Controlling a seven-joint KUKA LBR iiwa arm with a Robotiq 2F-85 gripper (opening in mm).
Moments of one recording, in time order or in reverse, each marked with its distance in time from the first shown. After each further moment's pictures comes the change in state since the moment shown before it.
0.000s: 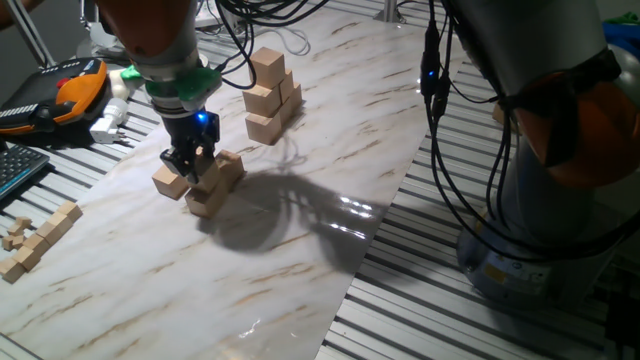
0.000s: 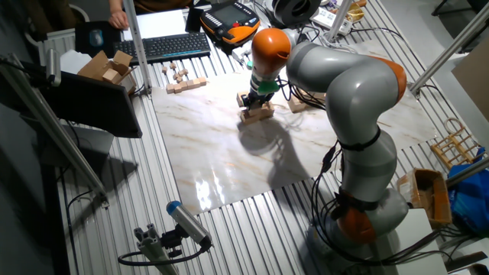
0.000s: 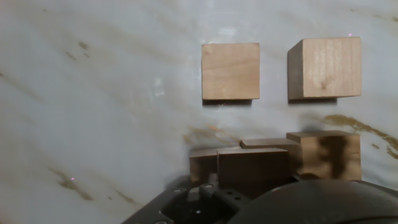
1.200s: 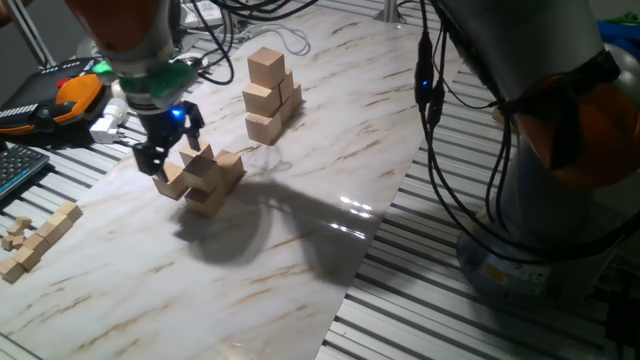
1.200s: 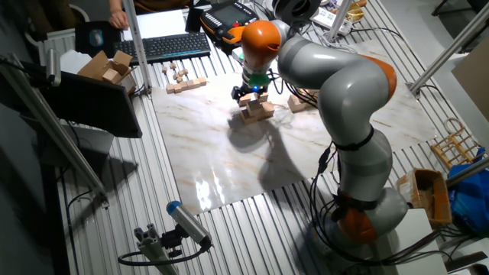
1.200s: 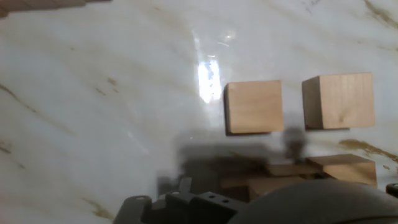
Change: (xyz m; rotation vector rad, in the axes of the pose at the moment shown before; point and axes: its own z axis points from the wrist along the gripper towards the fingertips) arm -0.034 0.033 -0.020 0.019 -0.003 0.028
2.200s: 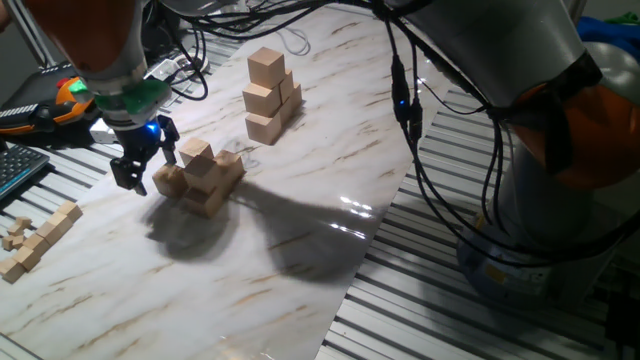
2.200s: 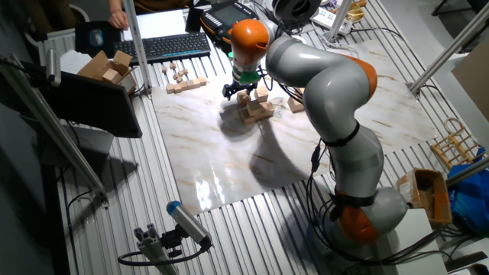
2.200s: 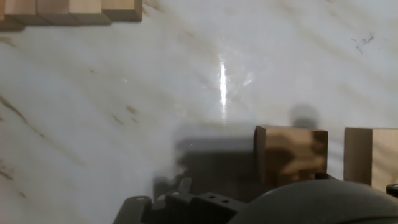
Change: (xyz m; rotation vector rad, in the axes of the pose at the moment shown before) arm -0.035 0.017 0.035 -0.020 -0.010 -0.079
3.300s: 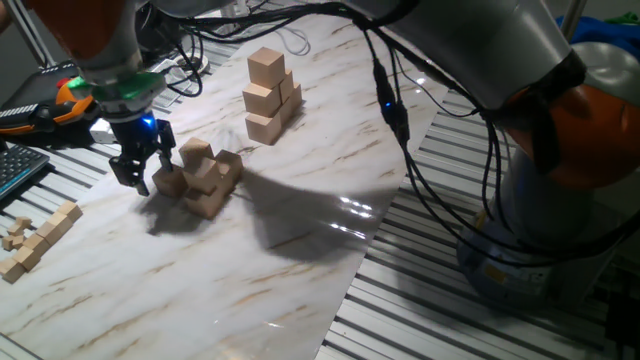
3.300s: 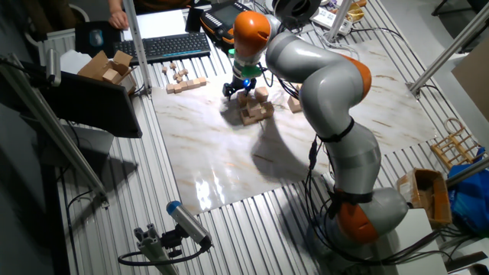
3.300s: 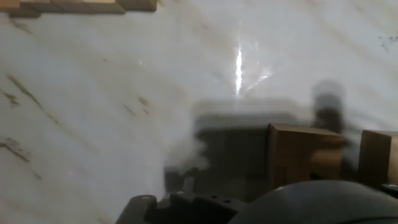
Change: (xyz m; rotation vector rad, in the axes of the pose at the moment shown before) arm -0.001 0.004 0.004 -0.097 0.099 -0.028
